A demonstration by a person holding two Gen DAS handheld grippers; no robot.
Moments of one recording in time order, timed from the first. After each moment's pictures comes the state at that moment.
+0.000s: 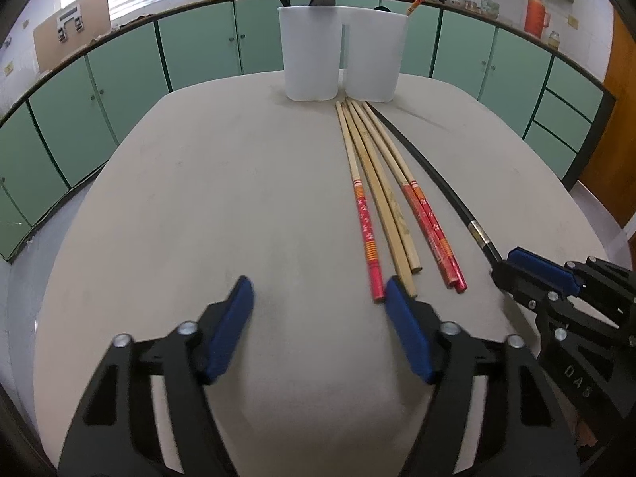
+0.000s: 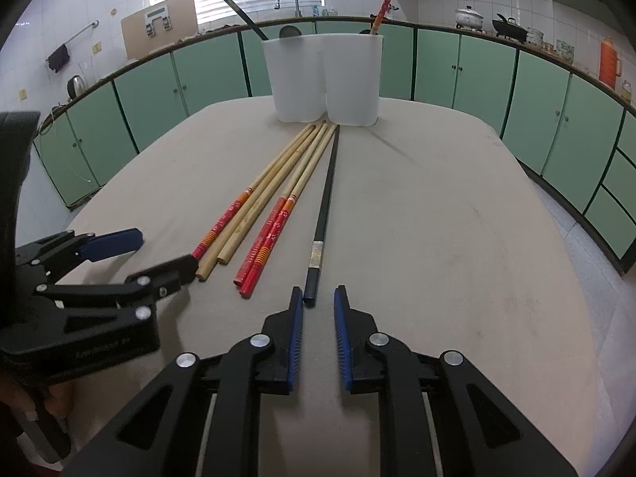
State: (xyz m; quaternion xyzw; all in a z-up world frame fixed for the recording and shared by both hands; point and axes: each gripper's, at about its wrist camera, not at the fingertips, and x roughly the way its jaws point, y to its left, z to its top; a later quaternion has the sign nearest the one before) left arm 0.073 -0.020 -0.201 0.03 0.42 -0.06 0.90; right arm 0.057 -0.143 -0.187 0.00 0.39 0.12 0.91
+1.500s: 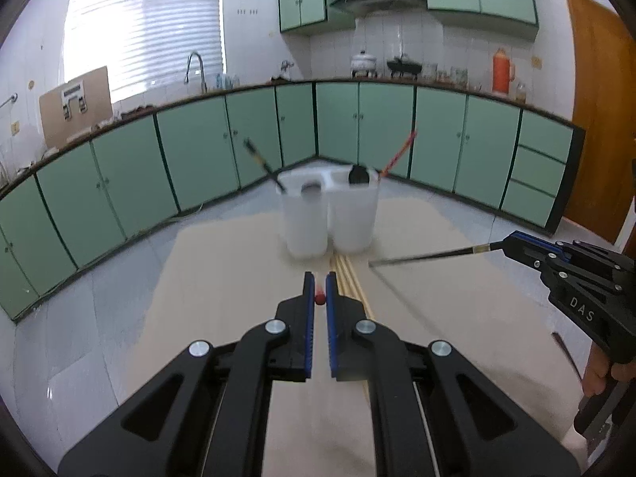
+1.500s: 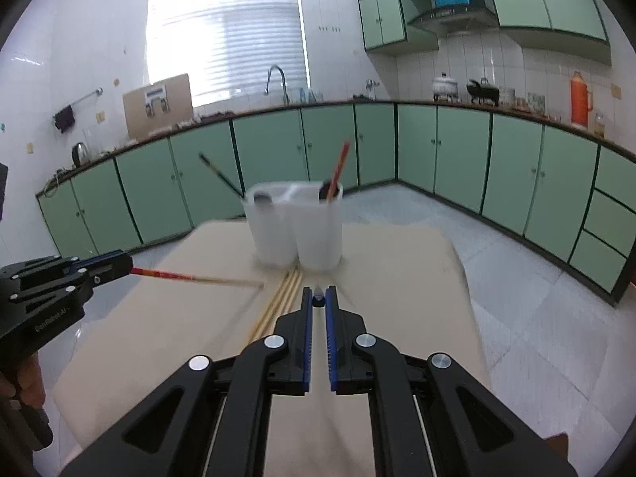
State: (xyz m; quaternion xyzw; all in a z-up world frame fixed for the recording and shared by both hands) left arm 0.061 -0.024 -0.053 0.06 0.27 -0.09 0.96; right arm 0.065 -0.199 -0.061 0.03 0.24 0.11 0.96
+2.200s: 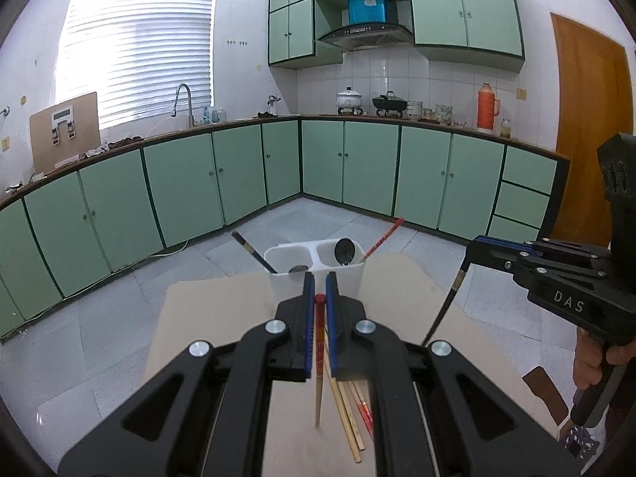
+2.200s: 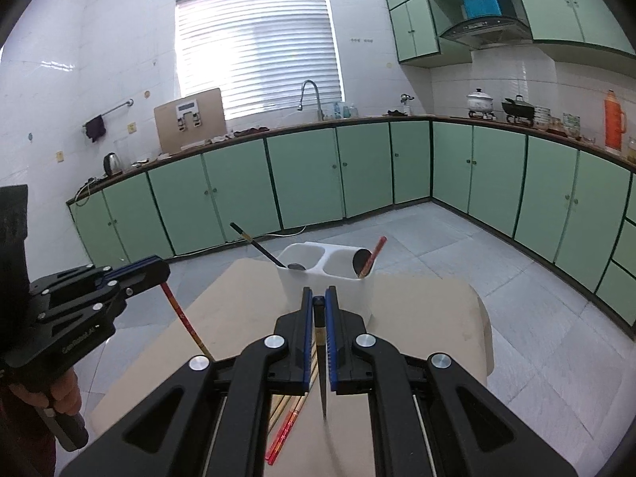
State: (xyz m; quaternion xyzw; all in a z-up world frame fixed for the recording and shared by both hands) left arm 0.090 -0.025 0.004 0.04 0.22 -0.12 0.97; right arm 0.105 -0.194 0.009 0.03 0.23 0.18 0.95
